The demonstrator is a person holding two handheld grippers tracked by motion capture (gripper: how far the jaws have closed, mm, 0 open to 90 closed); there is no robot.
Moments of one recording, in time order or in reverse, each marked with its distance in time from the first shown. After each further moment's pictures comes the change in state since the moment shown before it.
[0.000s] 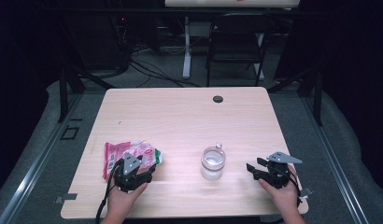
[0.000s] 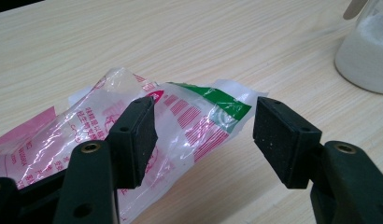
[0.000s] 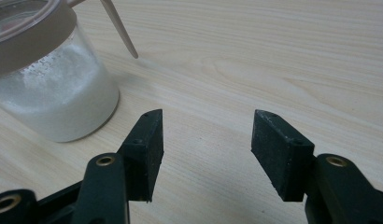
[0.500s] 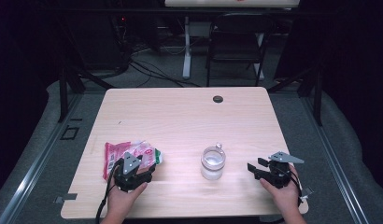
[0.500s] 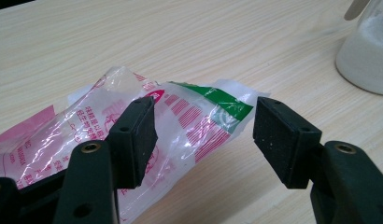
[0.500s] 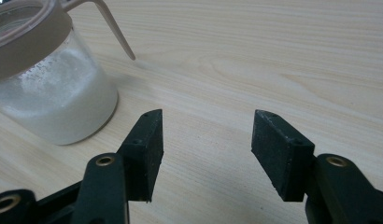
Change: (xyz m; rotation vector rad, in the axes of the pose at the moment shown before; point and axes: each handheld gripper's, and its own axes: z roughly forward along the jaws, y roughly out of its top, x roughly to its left) left arm 0.002 0.000 0.000 0.005 -0.001 -0.010; right arm -0.005 -0.002 -0.001 0.005 0.004 0.033
